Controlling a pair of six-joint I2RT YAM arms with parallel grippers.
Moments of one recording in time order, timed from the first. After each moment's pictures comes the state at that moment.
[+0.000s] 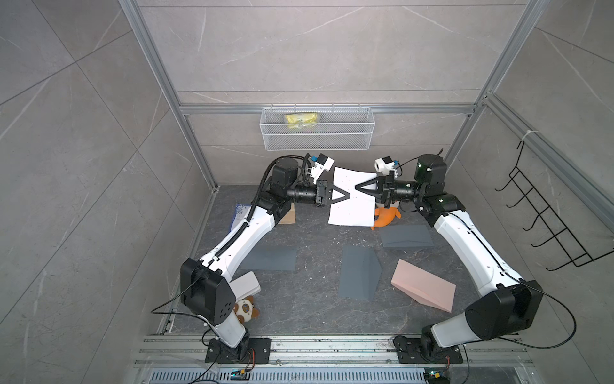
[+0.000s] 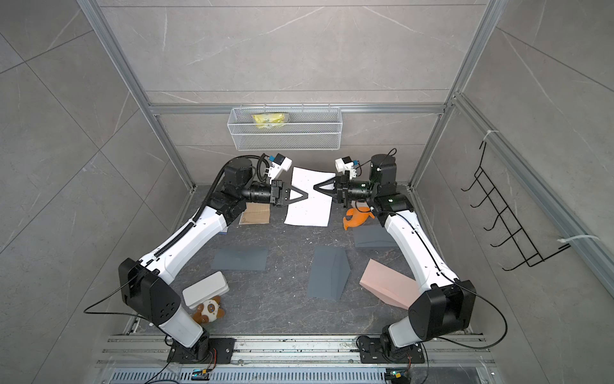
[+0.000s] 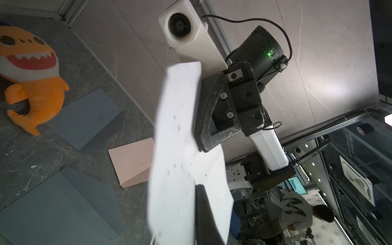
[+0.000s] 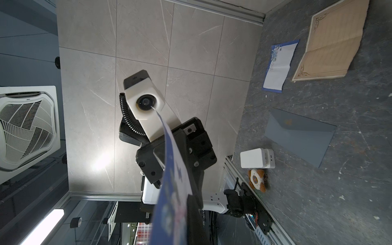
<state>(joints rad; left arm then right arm) -0.52 1.66 1.62 -0.17 1.09 -0.74 0.22 1.51 1.51 -0.24 -1.14 1.13</state>
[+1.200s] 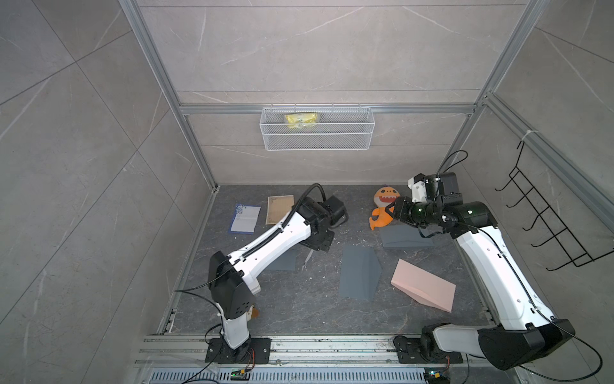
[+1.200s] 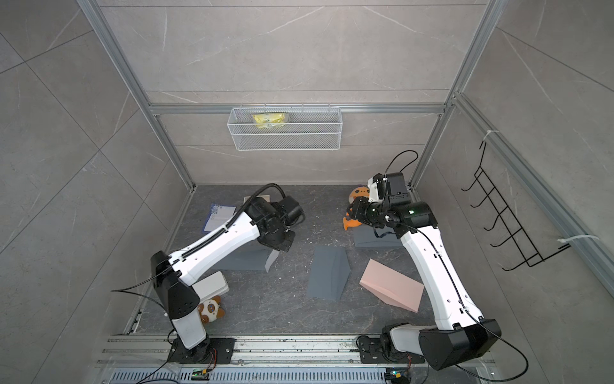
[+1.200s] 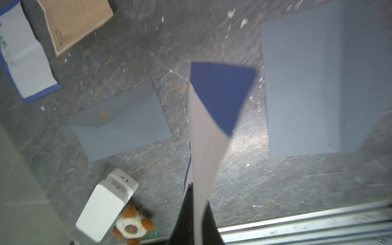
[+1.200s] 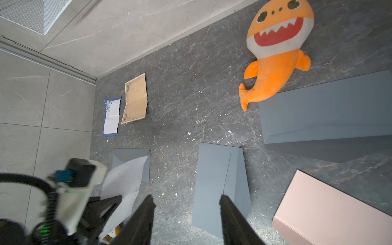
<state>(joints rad) -0.91 1.88 1.83 -1.44 -0.26 -0.47 0.23 1.33 1.54 -1.01 -0.23 0.50</state>
